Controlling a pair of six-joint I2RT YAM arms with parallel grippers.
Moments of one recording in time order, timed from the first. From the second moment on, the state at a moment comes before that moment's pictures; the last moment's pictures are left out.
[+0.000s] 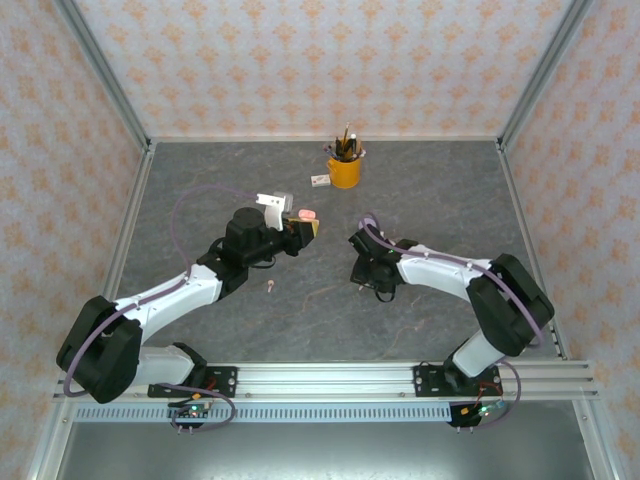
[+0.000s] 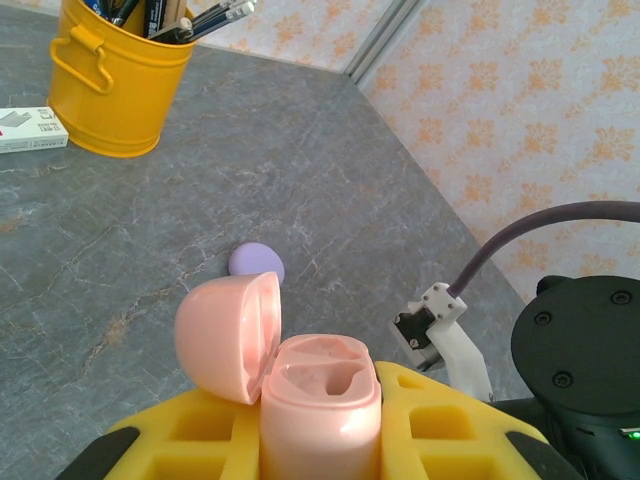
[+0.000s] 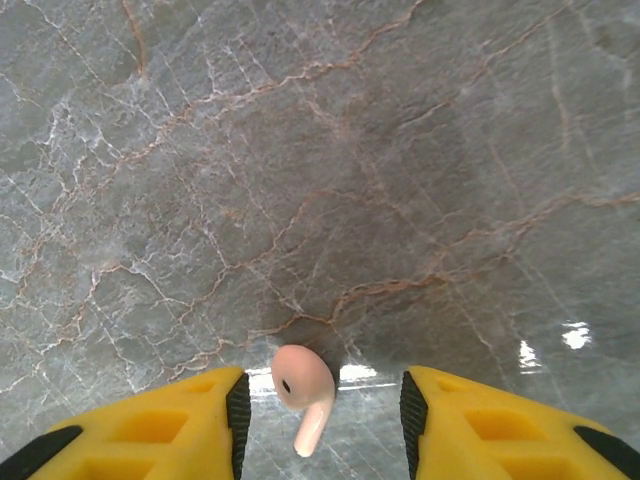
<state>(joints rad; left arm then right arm) -0.53 1.28 0.68 0.29 0.26 -0.52 0.69 1.57 0.84 -0.51 0.04 0.97</state>
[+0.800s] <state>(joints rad) -0.54 1.29 0.68 0.29 0.26 -0.52 0.75 1.65 0.91 -0.56 0.12 0.96</state>
